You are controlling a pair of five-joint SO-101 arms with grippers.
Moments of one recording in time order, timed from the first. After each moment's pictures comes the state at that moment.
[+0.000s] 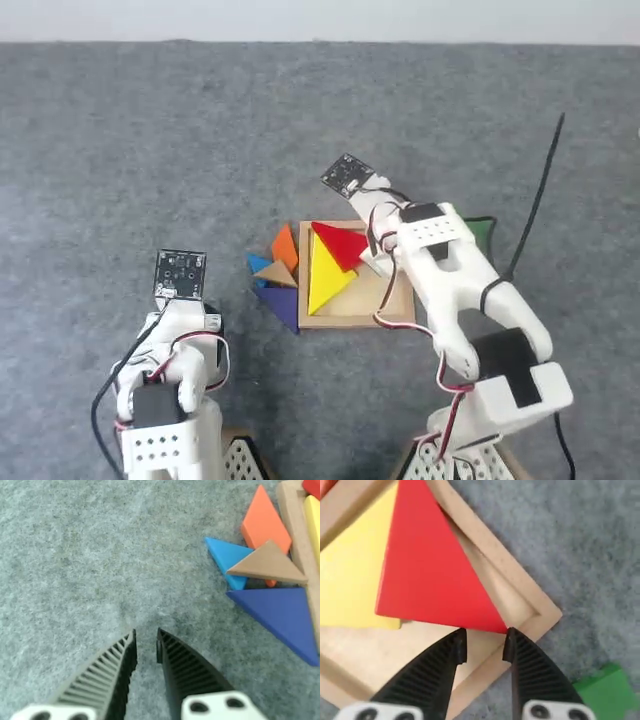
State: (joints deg) left arm -13.7 -102.8 96.9 72.0 -4.9; right arm -19.0 4.7 30.7 46.3 31.1
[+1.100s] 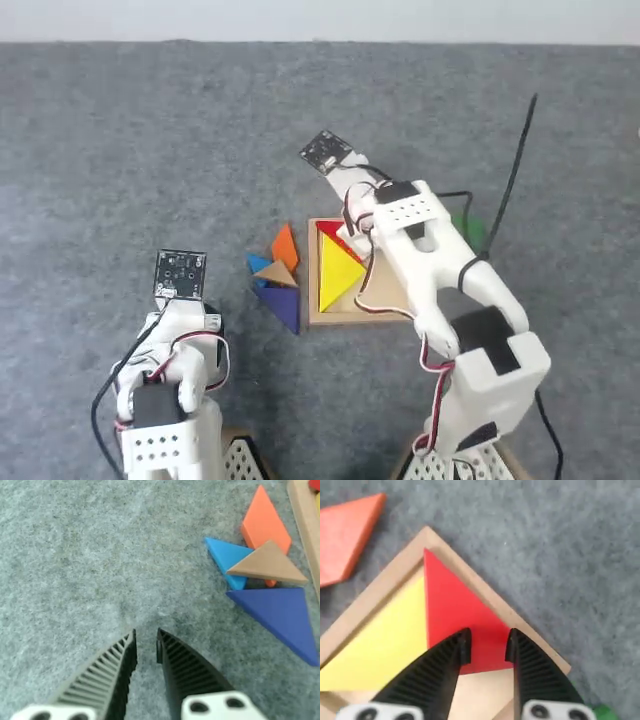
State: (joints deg) left arm -13.7 -102.8 96.9 72.0 -4.9; right arm -23.3 14.2 17.1 48.6 26.1
